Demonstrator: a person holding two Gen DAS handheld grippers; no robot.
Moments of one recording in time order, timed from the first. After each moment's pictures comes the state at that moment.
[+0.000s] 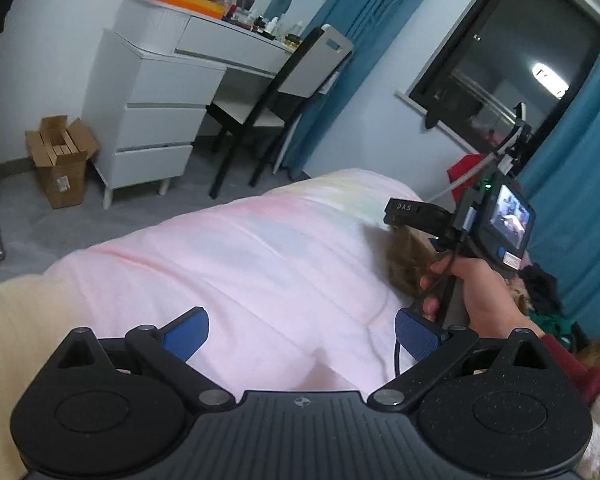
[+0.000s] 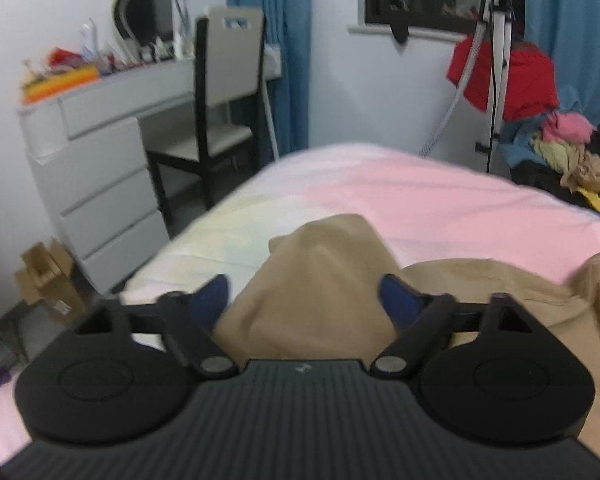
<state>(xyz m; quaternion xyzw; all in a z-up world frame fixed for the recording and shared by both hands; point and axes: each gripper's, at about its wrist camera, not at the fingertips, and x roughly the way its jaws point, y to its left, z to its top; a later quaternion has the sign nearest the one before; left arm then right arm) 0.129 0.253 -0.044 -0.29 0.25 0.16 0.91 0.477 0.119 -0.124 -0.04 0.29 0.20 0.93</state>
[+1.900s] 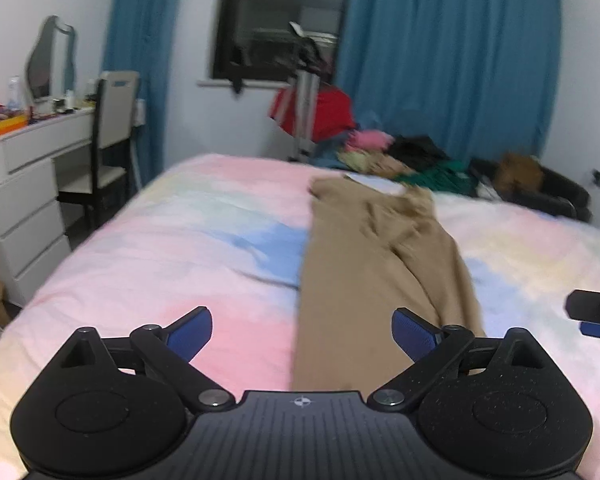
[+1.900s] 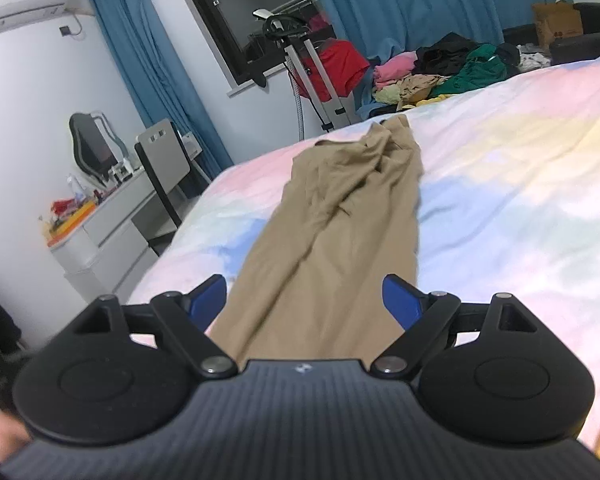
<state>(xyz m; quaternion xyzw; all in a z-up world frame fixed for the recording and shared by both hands) 0.048 0.063 -0.011 -0.03 0.27 -0.05 0.96 0.042 -0.247 -0.063 0.20 0.26 0.11 0.94</state>
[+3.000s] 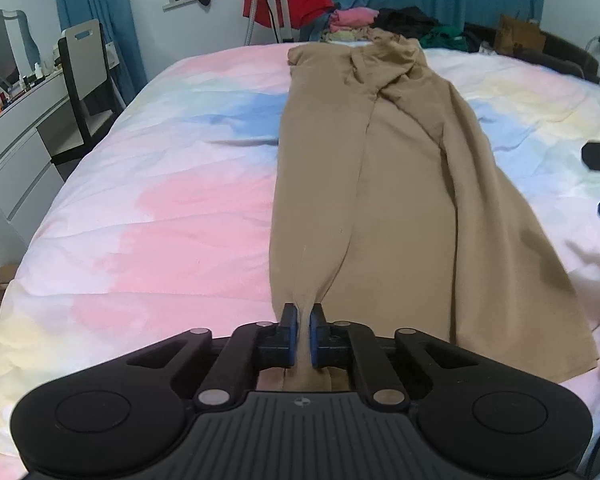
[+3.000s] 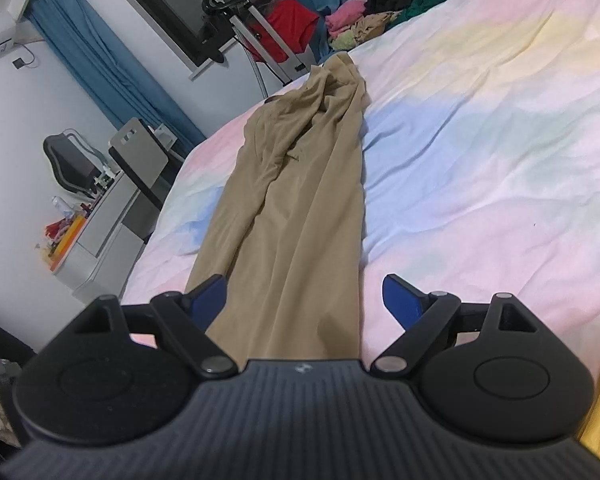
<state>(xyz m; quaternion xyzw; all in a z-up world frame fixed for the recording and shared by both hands) 0.042 0.027 -0.072 0.08 0.41 -0.04 0.91 0.047 -0.287 -0.116 0.30 0.32 0.10 0.89</state>
